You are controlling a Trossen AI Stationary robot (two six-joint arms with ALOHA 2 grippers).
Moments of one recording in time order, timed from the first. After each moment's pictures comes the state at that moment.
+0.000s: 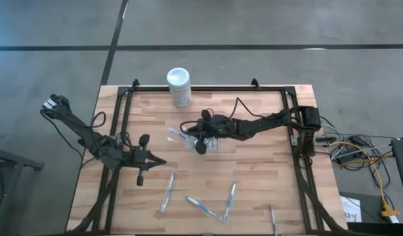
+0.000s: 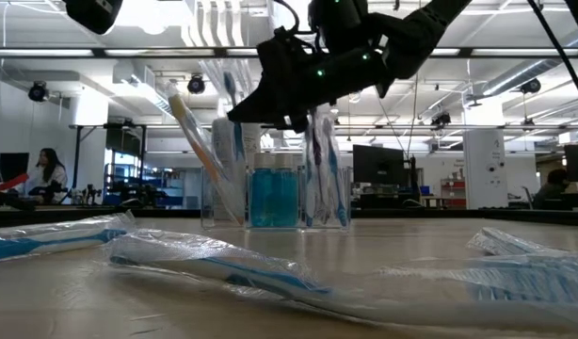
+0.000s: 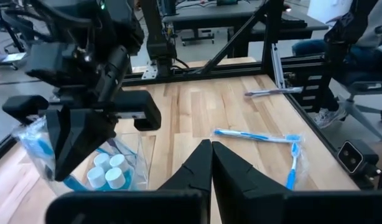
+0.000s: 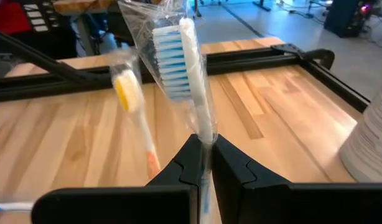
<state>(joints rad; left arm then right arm) -0.65 0.80 0.56 0.00 -0.62 -0.13 -0.08 1.90 1.10 0.50 0.06 0.10</state>
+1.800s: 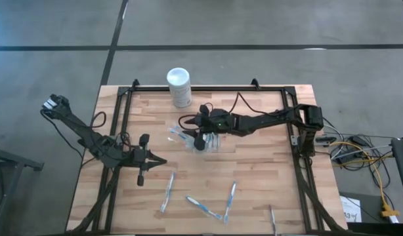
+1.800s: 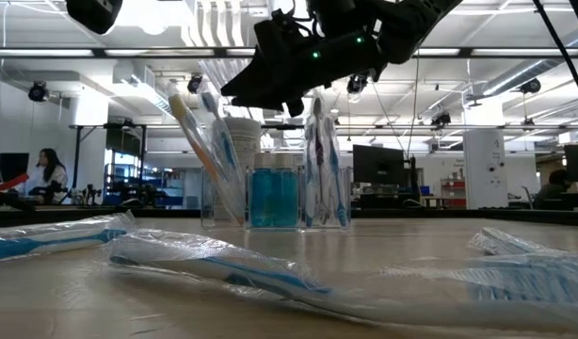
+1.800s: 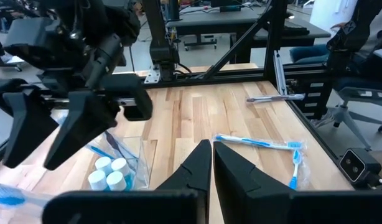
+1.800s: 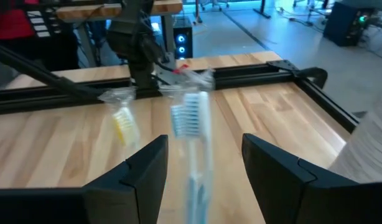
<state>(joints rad) -0.65 0.80 0.55 0.03 -0.63 -0.13 -0.10 1.87 1.17 0.42 0.02 0.08</state>
